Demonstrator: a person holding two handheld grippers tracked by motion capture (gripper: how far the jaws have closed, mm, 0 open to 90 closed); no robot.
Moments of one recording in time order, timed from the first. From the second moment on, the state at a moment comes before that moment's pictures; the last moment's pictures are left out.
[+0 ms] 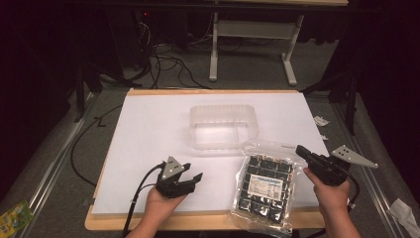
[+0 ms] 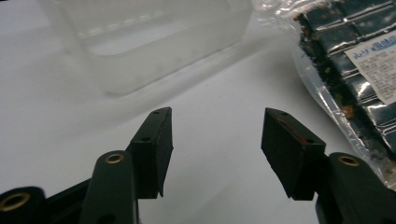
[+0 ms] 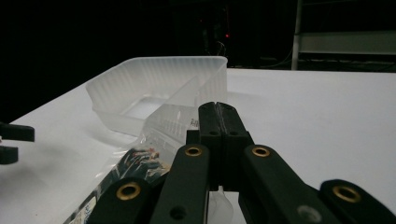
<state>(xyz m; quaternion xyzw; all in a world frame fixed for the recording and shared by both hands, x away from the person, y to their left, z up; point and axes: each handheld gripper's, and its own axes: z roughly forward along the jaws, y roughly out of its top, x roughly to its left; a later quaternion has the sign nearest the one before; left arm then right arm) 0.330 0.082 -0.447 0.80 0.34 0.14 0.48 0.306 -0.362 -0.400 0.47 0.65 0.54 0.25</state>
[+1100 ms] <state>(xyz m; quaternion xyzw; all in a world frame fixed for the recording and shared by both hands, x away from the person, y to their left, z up) 0.370 -0.024 -0.465 0.78 0.34 -0.01 0.53 0.308 -0.355 -0.392 0.45 0.64 0.56 0.25</state>
